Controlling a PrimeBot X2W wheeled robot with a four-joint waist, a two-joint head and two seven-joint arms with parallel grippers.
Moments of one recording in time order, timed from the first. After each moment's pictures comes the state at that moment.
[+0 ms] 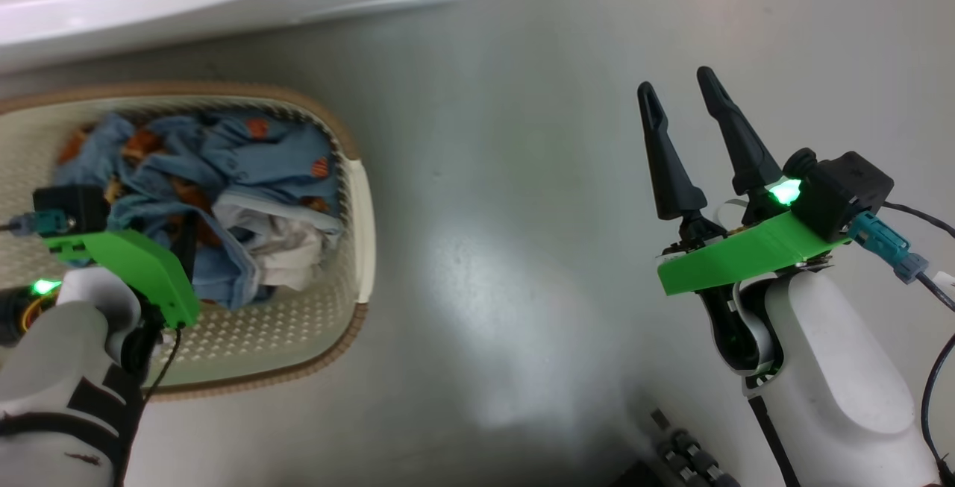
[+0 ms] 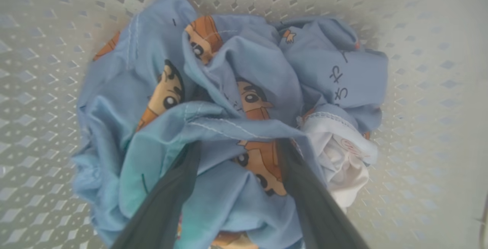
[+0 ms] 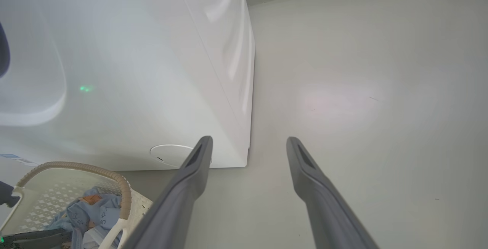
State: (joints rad) left arm -0.92 0.30 -0.47 1.27 -0.68 -0.12 -0.03; right arm -0.51 -0.07 0.22 0.26 0.38 0.13 -0.25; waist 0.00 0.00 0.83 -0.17
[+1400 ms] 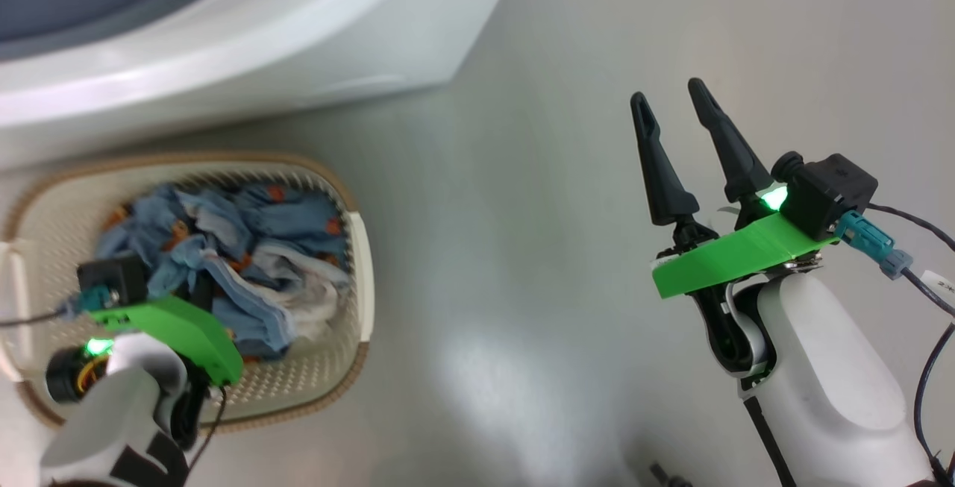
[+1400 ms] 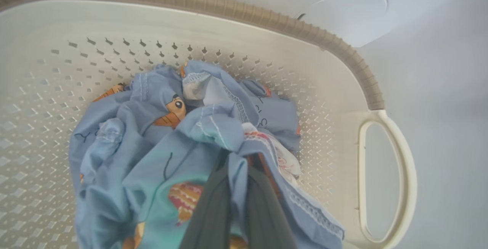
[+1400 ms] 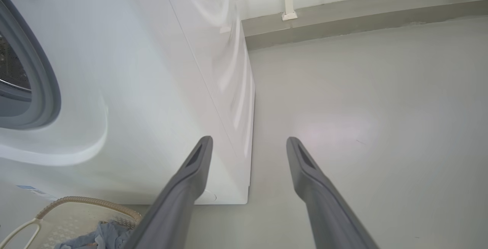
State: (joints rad) left arm -0.75 0.29 -0.58 1.12 -0.84 -0.13 -0.18; right arm -0.52 -0.06 0.23 0.31 0.39 0.13 -0.25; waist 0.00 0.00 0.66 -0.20
